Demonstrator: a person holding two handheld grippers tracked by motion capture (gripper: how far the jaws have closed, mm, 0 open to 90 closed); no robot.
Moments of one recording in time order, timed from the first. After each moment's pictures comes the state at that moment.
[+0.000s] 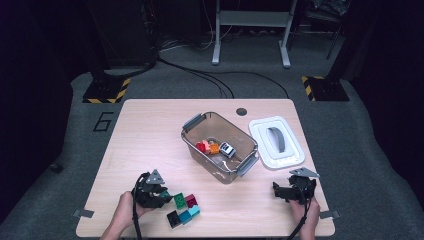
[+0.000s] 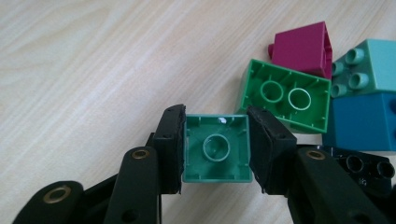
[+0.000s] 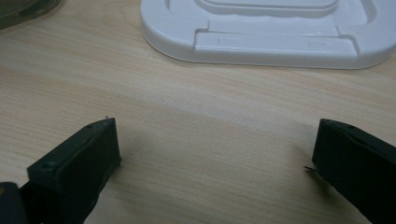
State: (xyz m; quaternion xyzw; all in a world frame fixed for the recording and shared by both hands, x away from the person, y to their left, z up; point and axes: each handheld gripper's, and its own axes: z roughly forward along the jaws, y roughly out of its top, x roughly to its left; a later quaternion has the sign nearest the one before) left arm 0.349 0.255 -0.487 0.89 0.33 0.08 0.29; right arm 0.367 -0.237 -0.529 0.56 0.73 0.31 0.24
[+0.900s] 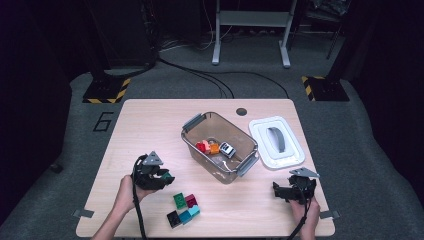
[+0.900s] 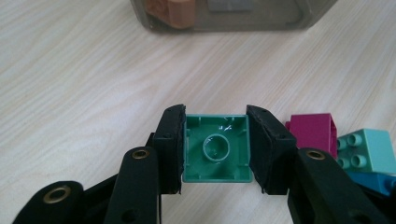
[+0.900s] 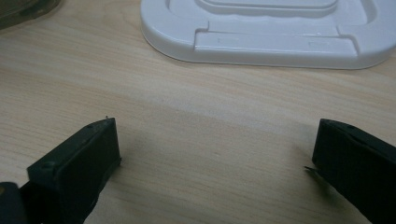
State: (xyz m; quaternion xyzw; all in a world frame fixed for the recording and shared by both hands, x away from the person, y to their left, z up) left arm 0.384 0.255 -0.448 0.88 0.33 0.10 0.33; right arm 0.367 -0.237 -0.529 0.56 0.73 0.31 0.24
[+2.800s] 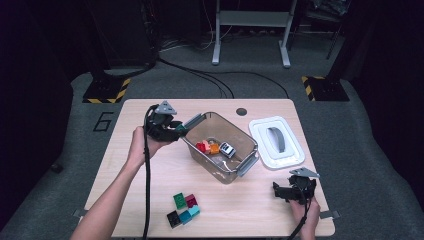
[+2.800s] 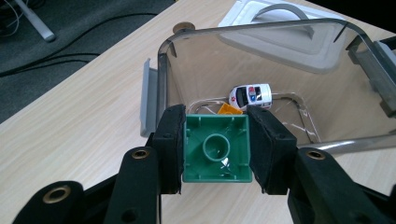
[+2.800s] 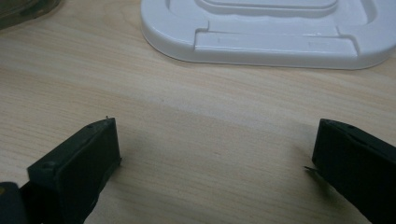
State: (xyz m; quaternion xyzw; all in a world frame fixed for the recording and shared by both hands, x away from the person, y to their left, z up) left arm 0.463 0.202 -0.337 0.86 0.31 0.17 0.37; right arm 0.367 -0.237 -0.529 0.56 0.73 0.31 0.24
